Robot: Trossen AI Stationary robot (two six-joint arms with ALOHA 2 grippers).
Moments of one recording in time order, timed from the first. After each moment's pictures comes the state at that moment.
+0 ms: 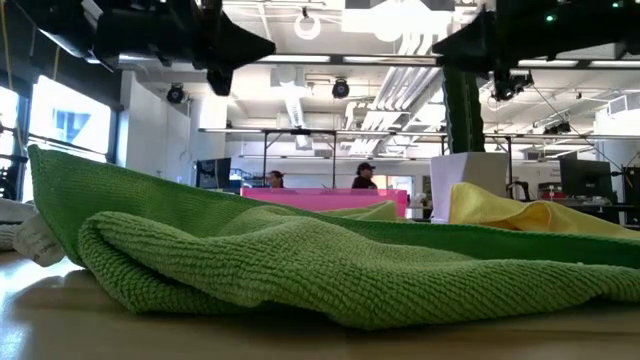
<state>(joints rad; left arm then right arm) 0.23 1.13 0.45 0.62 0.08 -0.14 -0.01 0.78 0.36 0.43 0.43 0.11</state>
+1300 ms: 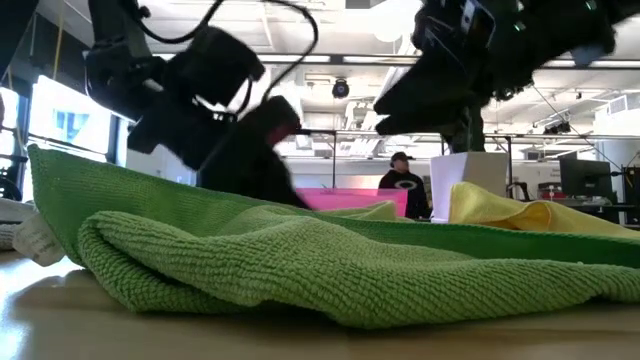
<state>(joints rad) 0.01 1.93 0.67 0.68 -0.05 -0.10 0.31 1.53 0.69 0.34 0.30 0.46</state>
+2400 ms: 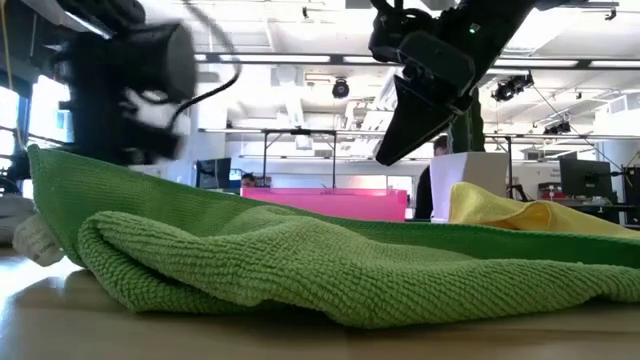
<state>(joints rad) -0.04 1.49 0.66 -0.81 -0.23 -0.37 0.29 1.68 1.06 -0.39 0.41 0.45</state>
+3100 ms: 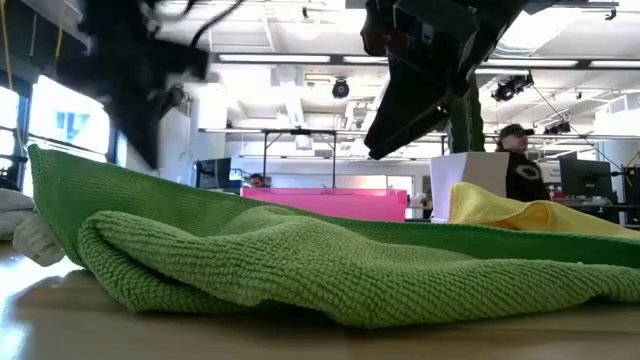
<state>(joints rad) -0.16 1.45 0.93 -0.85 -0.29 -0.47 0.29 1.68 1.06 -0.29 0.23 0.49</state>
